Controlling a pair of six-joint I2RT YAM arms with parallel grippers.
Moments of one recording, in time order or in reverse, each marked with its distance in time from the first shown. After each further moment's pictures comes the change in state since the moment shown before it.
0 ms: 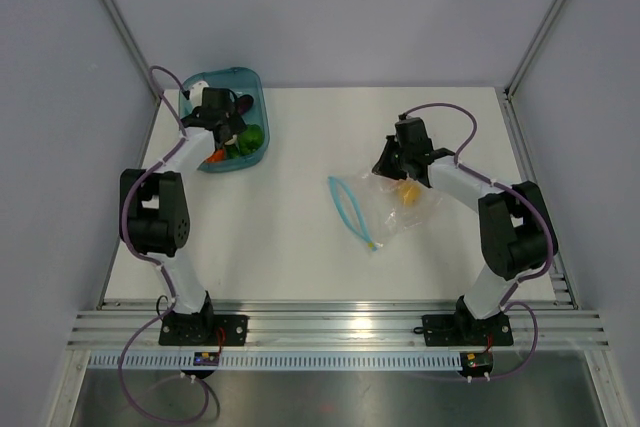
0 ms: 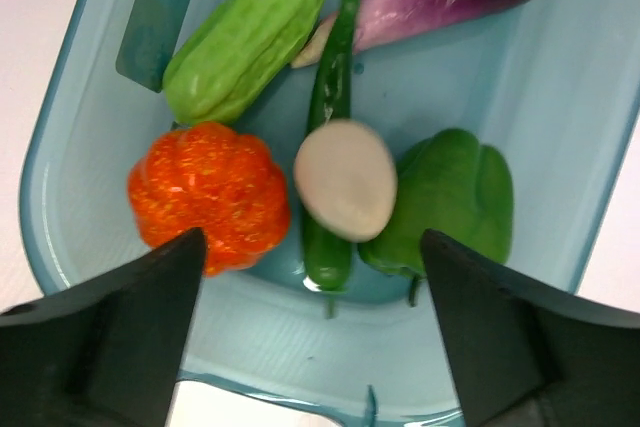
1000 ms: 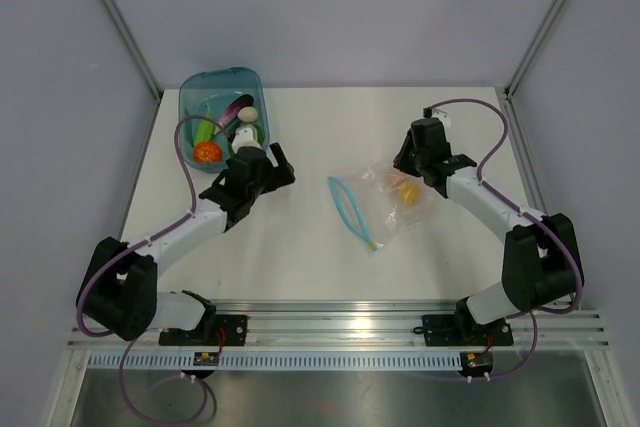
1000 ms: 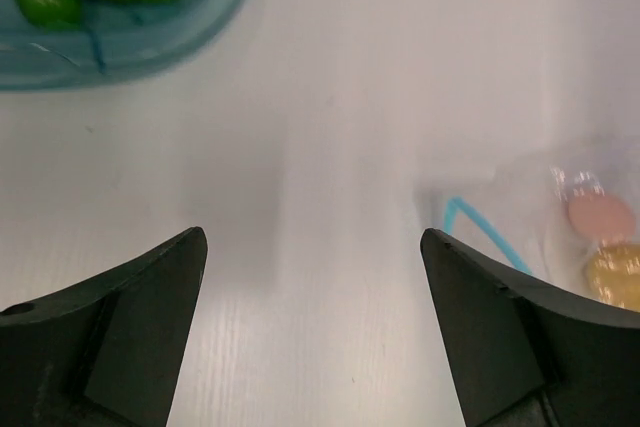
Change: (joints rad) left arm -0.351 -0.507 -0.591 0.280 0.138 -0.092; right arm -0.014 -0.216 -0.070 -0.048 0.236 -0.031
